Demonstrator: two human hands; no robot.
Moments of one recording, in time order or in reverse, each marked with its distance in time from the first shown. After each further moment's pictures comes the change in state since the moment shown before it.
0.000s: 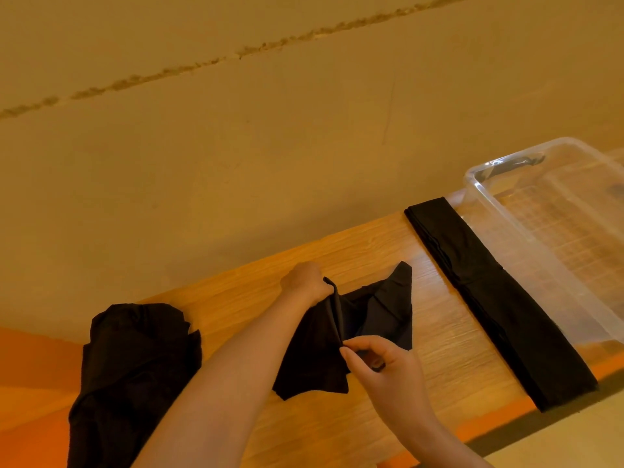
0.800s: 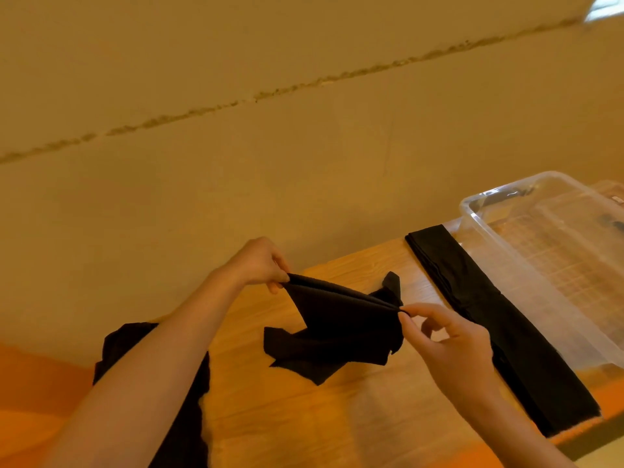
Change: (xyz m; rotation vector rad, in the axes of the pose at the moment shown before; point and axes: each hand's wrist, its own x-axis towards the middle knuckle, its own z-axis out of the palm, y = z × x) left_hand -0.047 -0.045 -0.128 -0.214 -0.018 0.138; right_hand 0.021 -0.041 -0.068 -0.233 0.246 -0.414
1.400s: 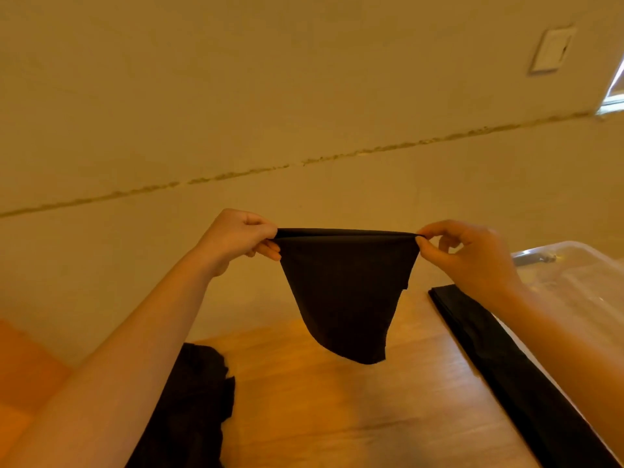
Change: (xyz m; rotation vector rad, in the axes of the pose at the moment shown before) left_hand -0.120 0.028 -0.096 -0.514 0.481 0.104; right_hand 0.131 -0.077 -0.049 -0.093 -0.014 -0.331
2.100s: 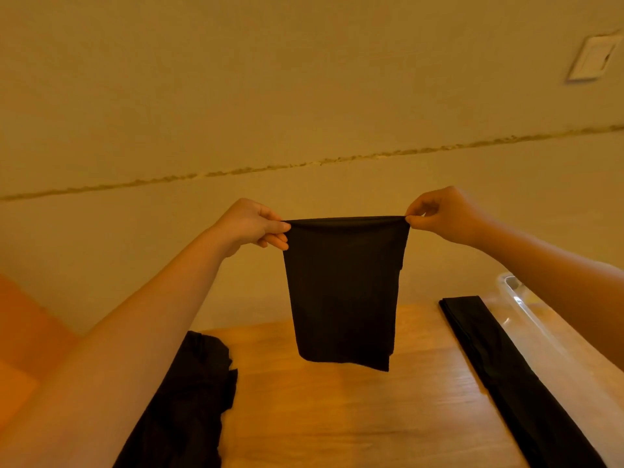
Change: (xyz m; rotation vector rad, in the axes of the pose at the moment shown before) left_hand 0.031 -0.005 -0.010 0.040 -0.049 -0.057; right_hand 0.106 0.027 0.020 -0.164 -0.385 0.044
